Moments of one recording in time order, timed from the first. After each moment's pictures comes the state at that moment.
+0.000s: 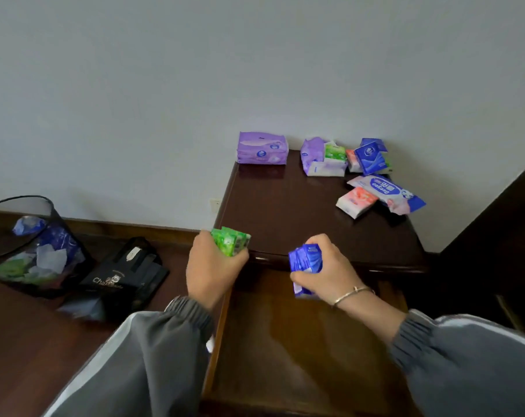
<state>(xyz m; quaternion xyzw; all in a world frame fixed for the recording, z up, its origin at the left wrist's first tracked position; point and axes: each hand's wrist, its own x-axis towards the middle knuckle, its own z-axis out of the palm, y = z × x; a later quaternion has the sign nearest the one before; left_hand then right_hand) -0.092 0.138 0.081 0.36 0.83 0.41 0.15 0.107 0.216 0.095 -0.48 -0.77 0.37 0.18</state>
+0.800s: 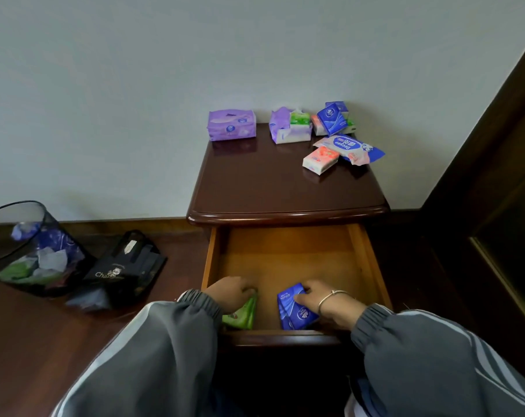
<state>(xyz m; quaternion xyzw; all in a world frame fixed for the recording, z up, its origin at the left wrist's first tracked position) -0.031 0.093 0.019 0.63 0.70 -0.05 0.33 0.168 0.154 -0.008 -0.57 -0.68 0.46 -0.07</state>
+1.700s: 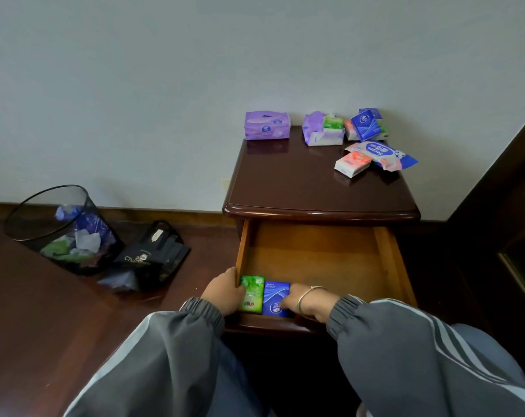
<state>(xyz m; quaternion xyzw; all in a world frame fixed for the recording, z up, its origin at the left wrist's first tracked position) -0.060 0.031 0.028 0.46 0.84 0.08 0.28 0.095 0.113 0.012 -0.52 -0.75 0.37 -0.18</state>
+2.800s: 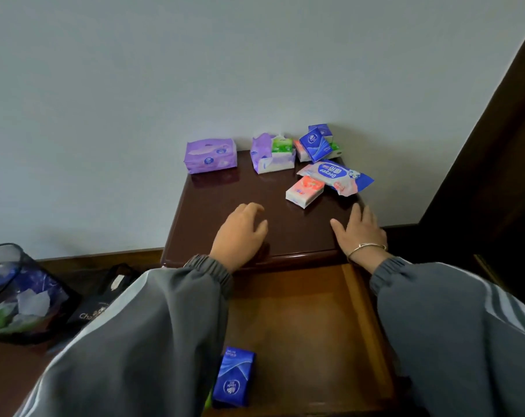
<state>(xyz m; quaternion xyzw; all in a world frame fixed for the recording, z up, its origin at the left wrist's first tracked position) 0.000 0.239 0.117 0.64 0.72 0.24 0.11 0.213 0.332 0.059 -0.70 -0.68 0.18 0.11</state>
